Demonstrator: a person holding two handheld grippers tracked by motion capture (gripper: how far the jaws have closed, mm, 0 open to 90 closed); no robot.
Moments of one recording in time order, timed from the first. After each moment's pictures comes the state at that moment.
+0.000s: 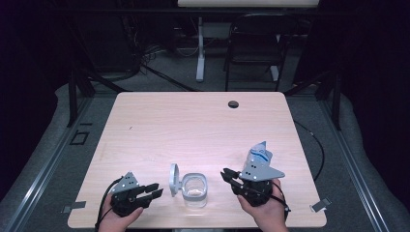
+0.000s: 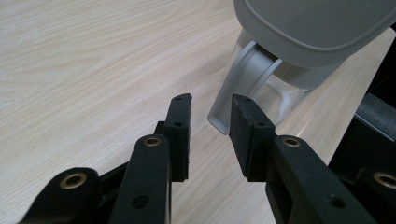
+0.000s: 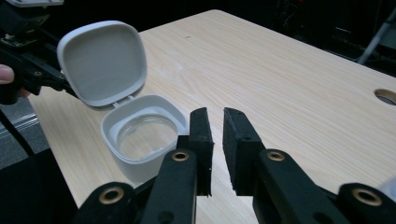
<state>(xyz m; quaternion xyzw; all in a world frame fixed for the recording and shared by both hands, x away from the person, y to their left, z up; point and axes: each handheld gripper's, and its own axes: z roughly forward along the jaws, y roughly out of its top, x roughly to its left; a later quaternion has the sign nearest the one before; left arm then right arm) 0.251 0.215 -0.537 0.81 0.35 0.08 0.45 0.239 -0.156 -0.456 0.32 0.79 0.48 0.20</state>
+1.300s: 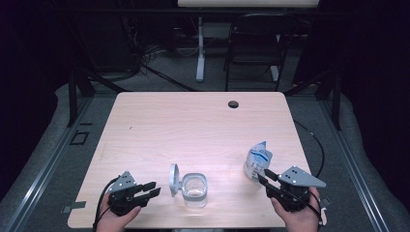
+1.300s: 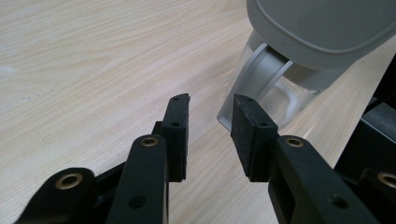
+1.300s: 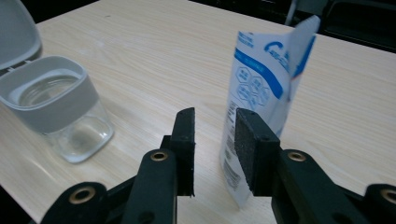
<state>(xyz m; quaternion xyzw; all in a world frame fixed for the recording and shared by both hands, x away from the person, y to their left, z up) 0.252 0.221 -0.536 0.81 0.36 0.09 0.46 0.223 -0.236 -0.469 0.43 0.75 0.43 0.26</state>
